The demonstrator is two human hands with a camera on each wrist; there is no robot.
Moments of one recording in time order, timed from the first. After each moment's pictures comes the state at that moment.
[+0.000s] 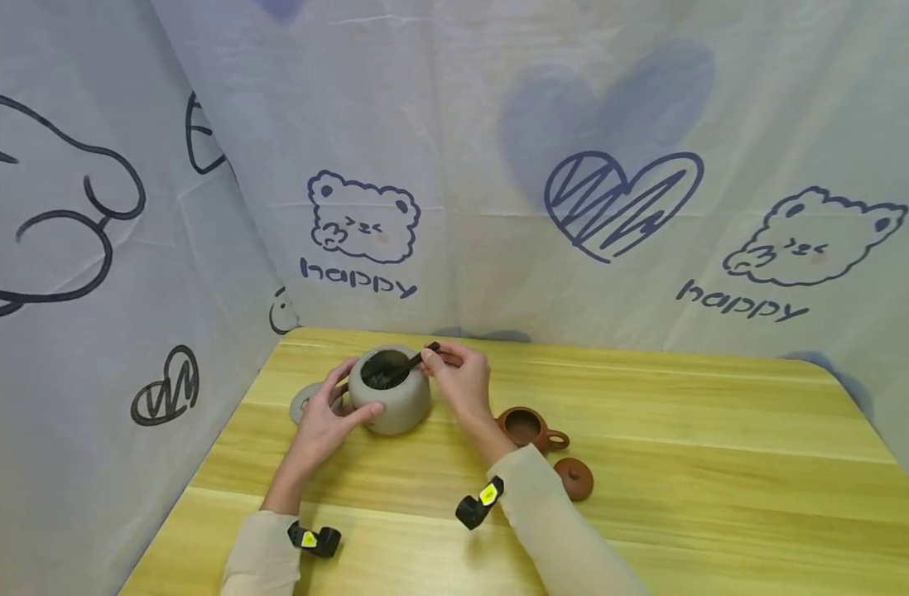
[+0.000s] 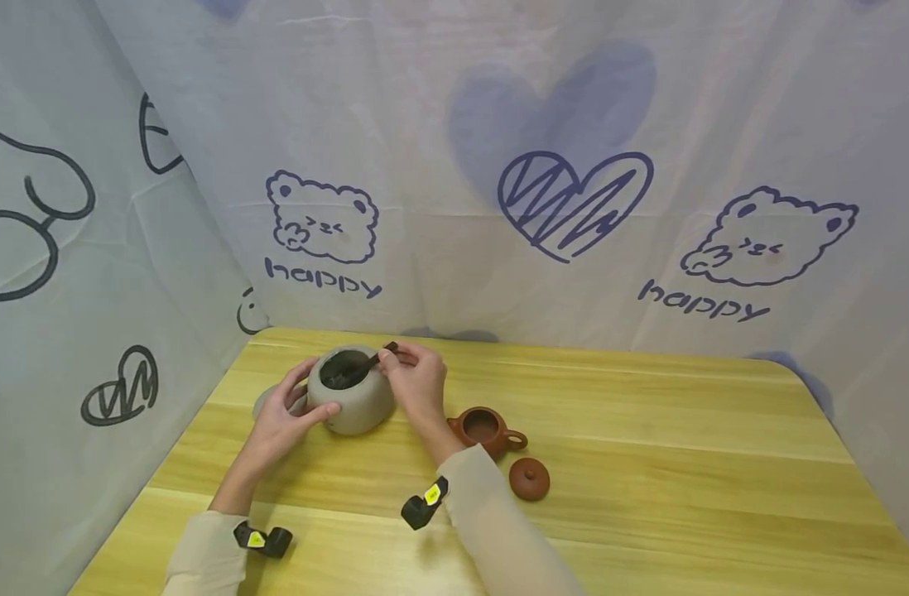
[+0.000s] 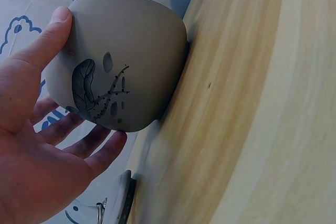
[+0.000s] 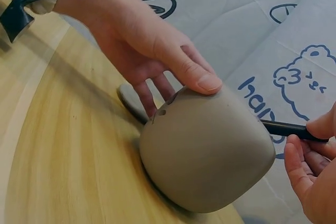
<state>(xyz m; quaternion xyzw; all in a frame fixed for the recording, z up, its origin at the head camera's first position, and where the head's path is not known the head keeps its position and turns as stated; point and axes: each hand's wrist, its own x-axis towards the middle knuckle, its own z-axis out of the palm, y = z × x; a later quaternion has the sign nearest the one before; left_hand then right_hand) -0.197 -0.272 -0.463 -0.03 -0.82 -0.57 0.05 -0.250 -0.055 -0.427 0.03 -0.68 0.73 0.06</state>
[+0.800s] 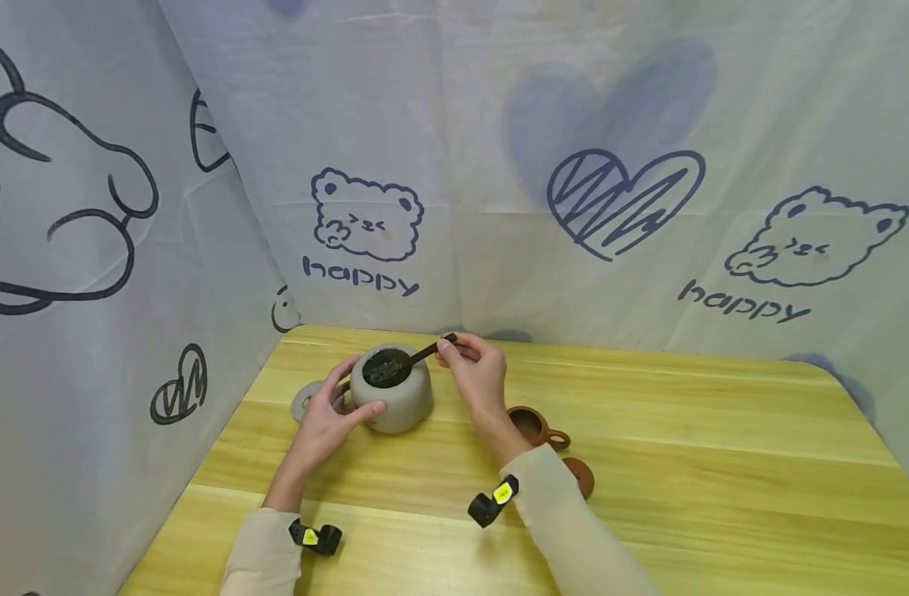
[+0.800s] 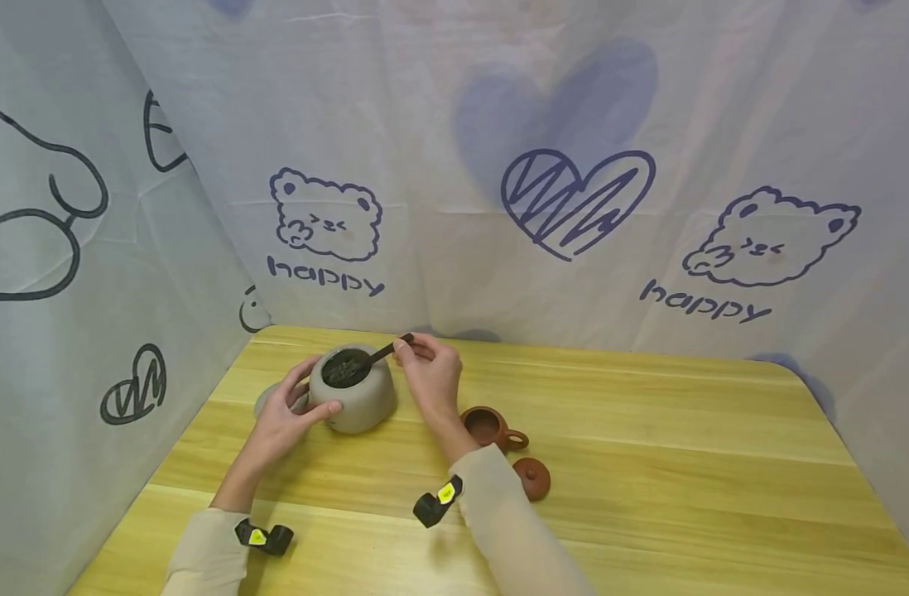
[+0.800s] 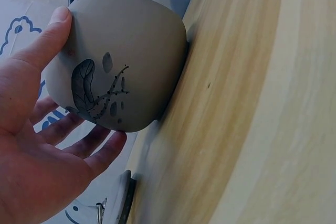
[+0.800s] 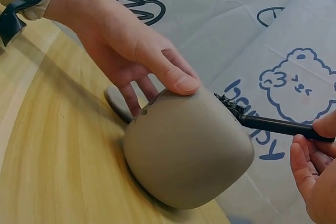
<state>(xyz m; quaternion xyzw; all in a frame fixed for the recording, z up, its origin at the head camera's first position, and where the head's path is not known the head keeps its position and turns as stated) -0.194 -0.281 -0.461 -0.05 -0.82 -0.57 0.04 -0.241 -0.045 -0.416 0.02 -0.64 0.76 0.09</state>
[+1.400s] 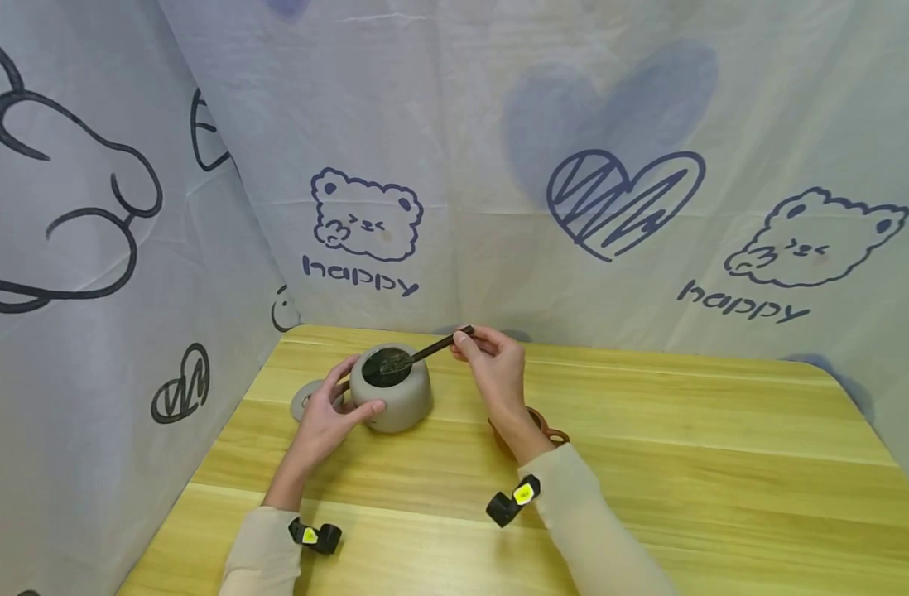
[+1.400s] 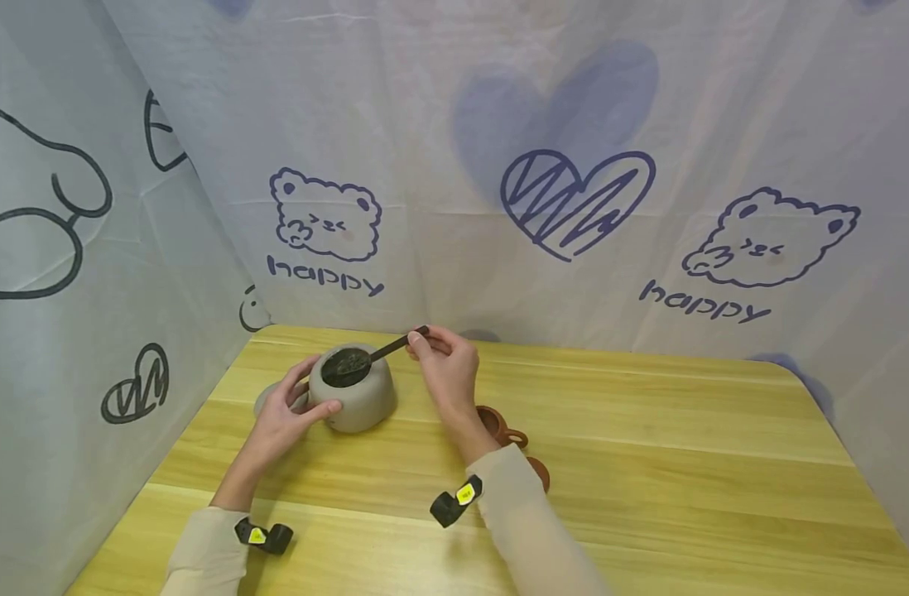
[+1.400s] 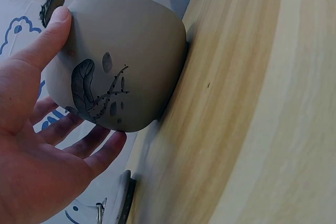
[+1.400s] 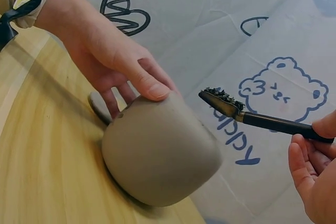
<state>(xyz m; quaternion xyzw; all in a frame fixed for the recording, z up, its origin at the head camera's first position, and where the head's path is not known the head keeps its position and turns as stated) -0.194 -0.281 -0.460 -0.04 -0.82 -0.57 0.03 -0.236 -0.020 -0.400 0.04 -0.64 0.77 0.09</state>
